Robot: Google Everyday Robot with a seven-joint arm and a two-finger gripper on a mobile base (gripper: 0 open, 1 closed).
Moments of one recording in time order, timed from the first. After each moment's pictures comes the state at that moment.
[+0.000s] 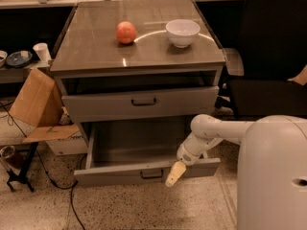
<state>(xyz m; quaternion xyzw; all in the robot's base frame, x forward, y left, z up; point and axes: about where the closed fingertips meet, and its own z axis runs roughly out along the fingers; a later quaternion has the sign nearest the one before) 0.546 -0.096 0.423 -0.50 0.83 0.23 0.06</state>
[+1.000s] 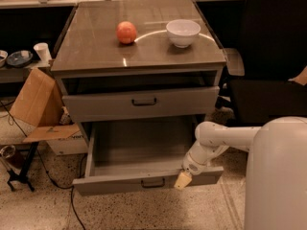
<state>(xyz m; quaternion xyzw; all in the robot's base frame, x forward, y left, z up) 0.501 -0.121 0.417 -0.51 0.83 0.22 0.02</state>
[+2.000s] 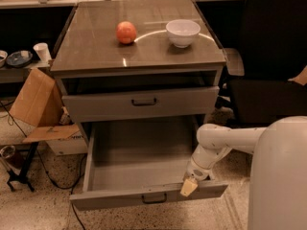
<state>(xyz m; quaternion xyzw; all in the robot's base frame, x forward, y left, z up) 0.469 -0.137 0.426 -0.53 0.82 0.21 -0.02</state>
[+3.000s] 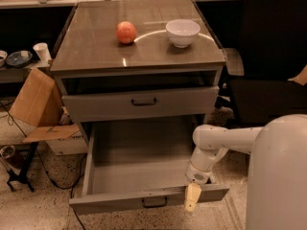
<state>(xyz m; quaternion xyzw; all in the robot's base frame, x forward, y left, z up) 0.437 -0.134 0.432 -0.59 0.77 0.23 -0.06</state>
